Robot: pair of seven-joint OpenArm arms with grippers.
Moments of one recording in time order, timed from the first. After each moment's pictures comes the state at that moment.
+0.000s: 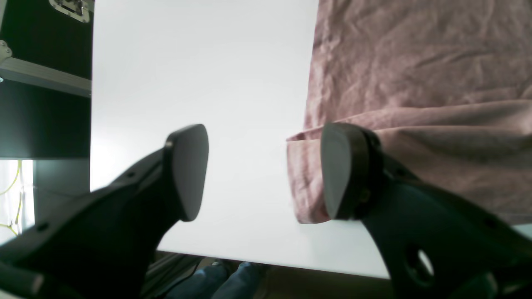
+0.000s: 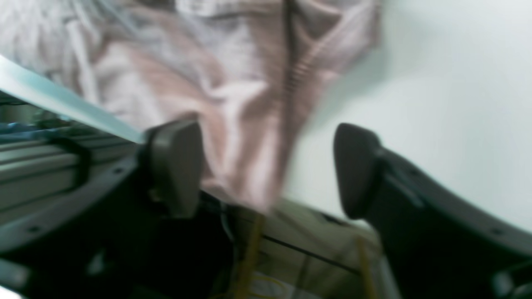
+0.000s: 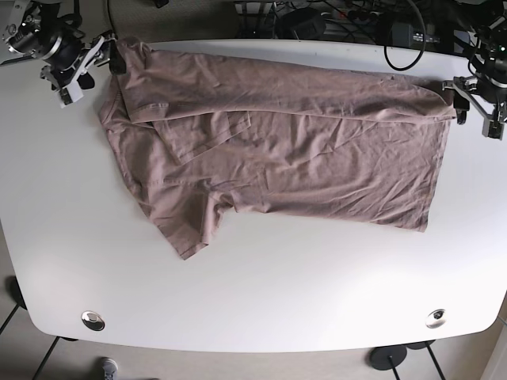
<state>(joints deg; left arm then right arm) 19.3 -15.3 -47.4 109.5 -13.1 -40.3 48.5 -34.4 17.9 34.6 113.3 45.4 39.6 -62.9</state>
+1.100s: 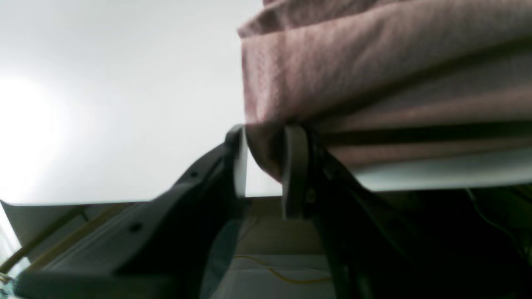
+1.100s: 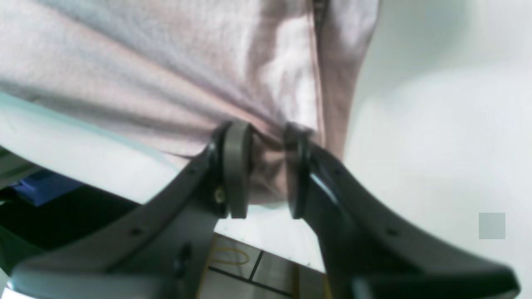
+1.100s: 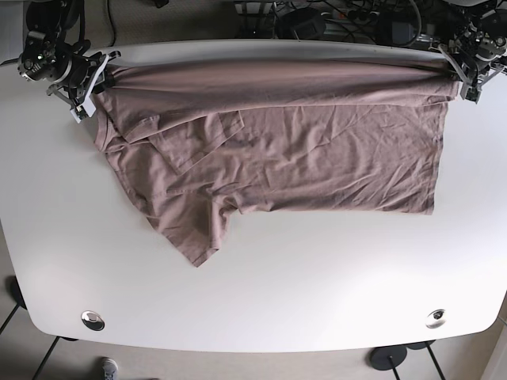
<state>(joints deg) 29.2 -17.7 -43.2 97.2 -6.5 -40.6 42.5 -23.4 20.9 27.0 96.8 25.5 40.6 -58.3</state>
